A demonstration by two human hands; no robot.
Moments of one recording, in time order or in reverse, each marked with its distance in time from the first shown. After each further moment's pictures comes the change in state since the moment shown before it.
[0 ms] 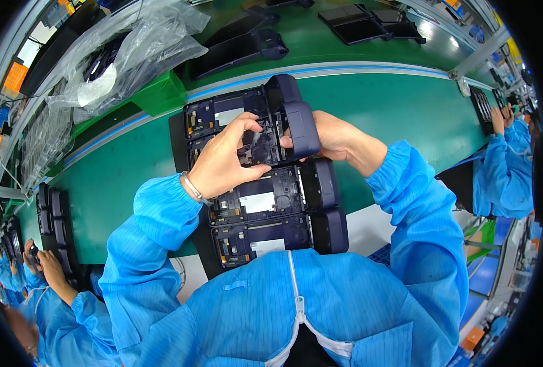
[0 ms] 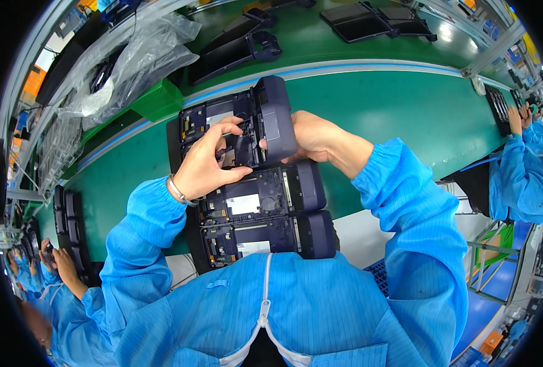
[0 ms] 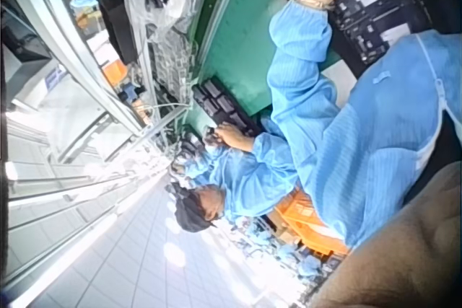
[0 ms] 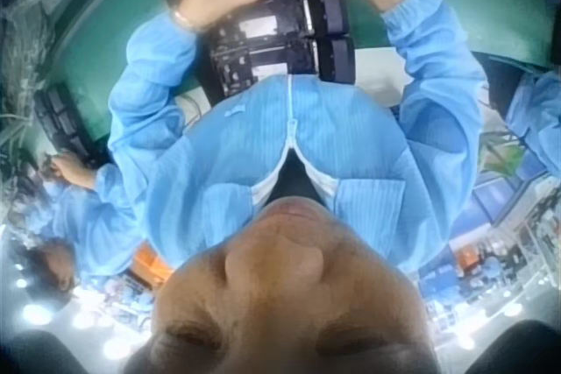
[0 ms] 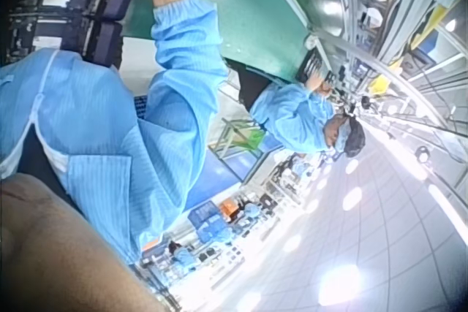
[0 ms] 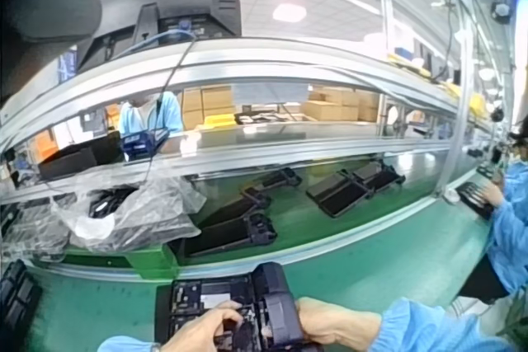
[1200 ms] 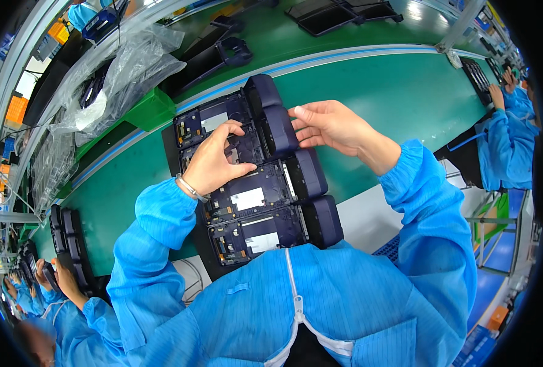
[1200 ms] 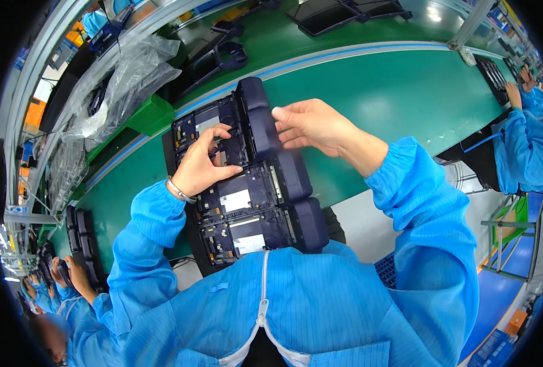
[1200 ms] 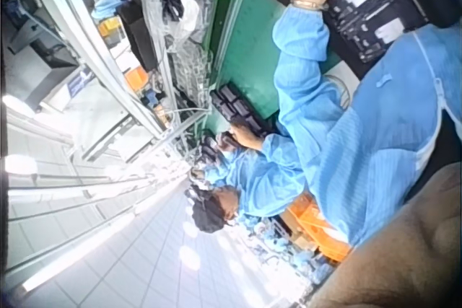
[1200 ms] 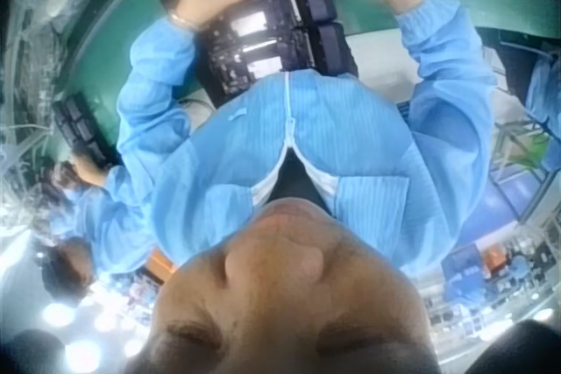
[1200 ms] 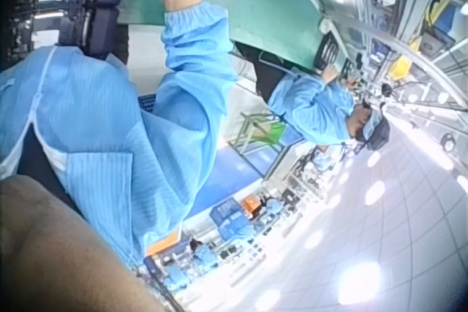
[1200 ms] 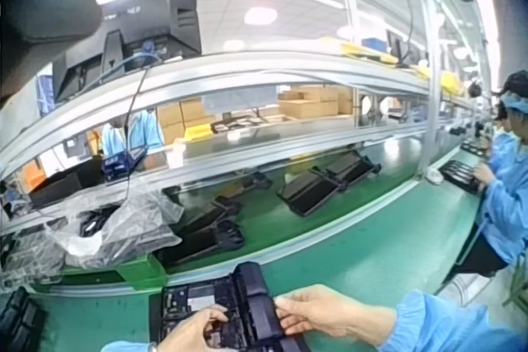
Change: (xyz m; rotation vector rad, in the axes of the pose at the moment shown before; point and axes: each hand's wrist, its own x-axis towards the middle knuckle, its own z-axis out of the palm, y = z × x) left_hand 0.005 -0.003 0.007 0.091 -0.031 -0.030; right_hand -0.039 0.010 -0.025 0.141 0.145 -0.139
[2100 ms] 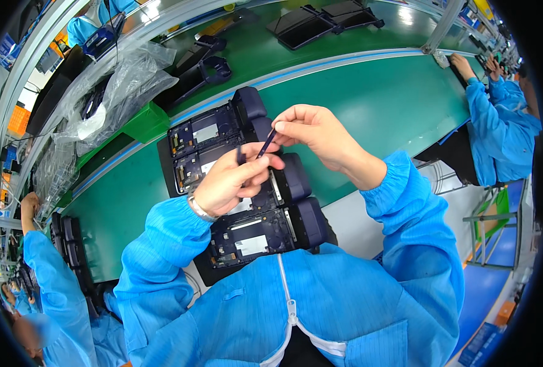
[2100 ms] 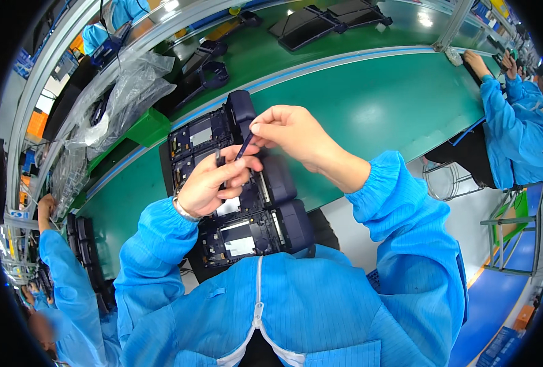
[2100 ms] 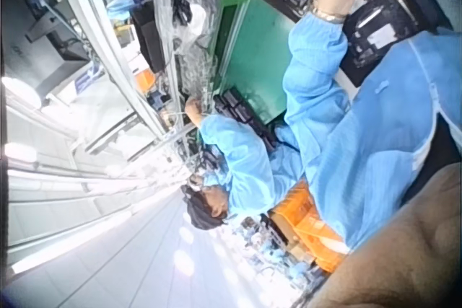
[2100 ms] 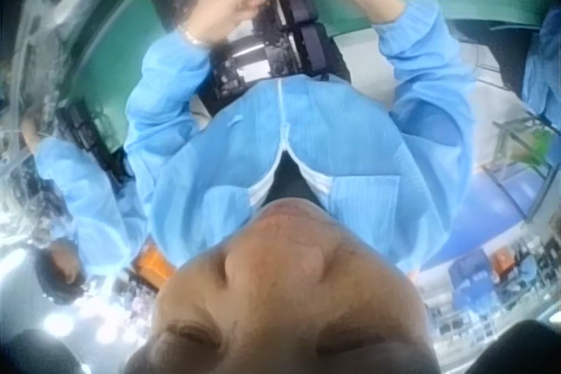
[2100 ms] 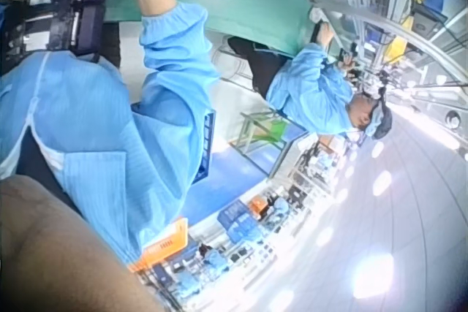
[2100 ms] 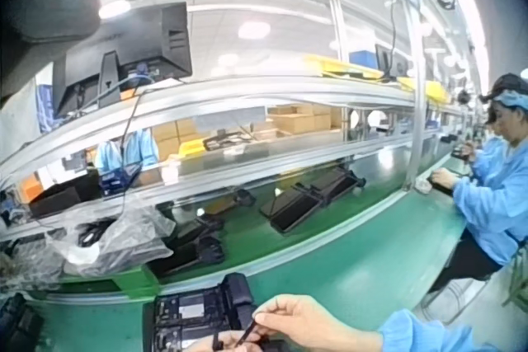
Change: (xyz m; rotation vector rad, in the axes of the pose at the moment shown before) left_hand -0.002 0.061 0.025 -1.207 -0.285 -0.339; right_hand -0.029 0.001 0.016 -0.095 -0.031 -0.393
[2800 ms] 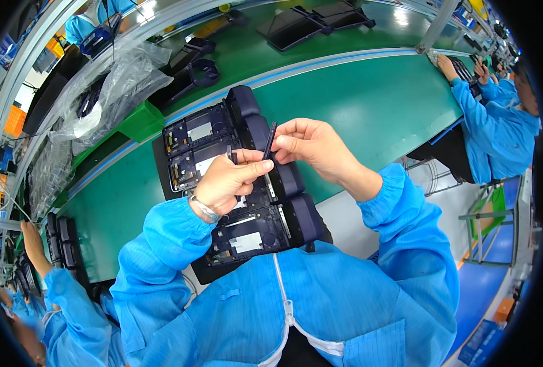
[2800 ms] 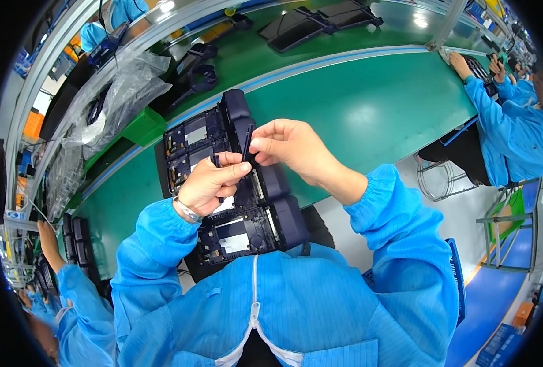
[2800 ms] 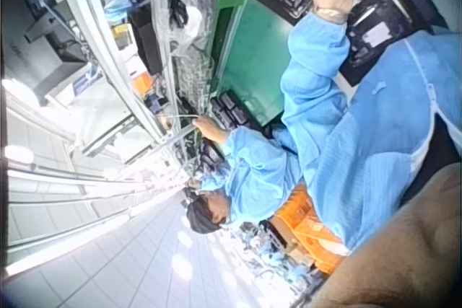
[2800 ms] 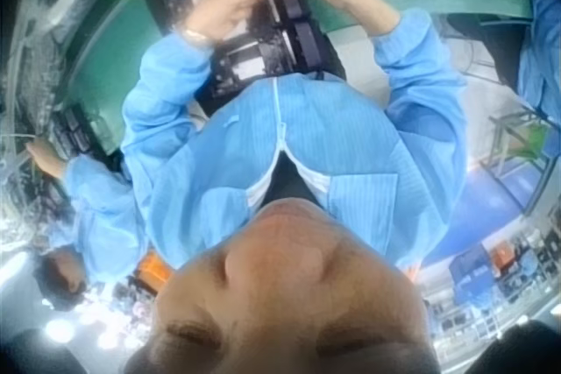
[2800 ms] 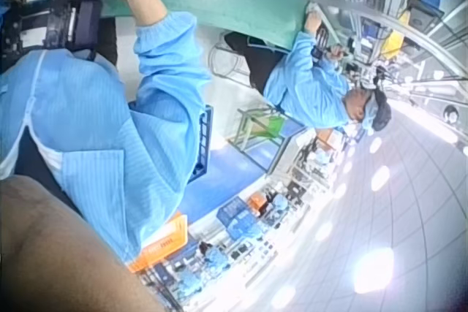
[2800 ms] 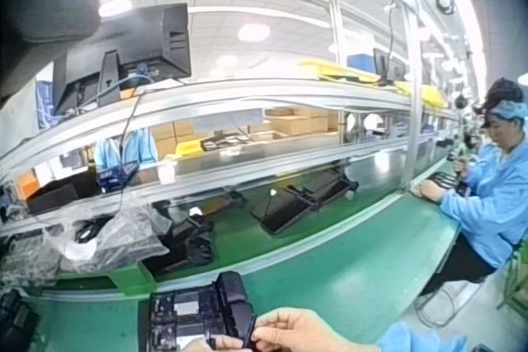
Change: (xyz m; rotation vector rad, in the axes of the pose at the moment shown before) left_hand 0.002 -0.011 0.005 -0.039 0.258 -0.100; right_hand -0.025 0.012 -0.001 0.072 -0.003 0.050
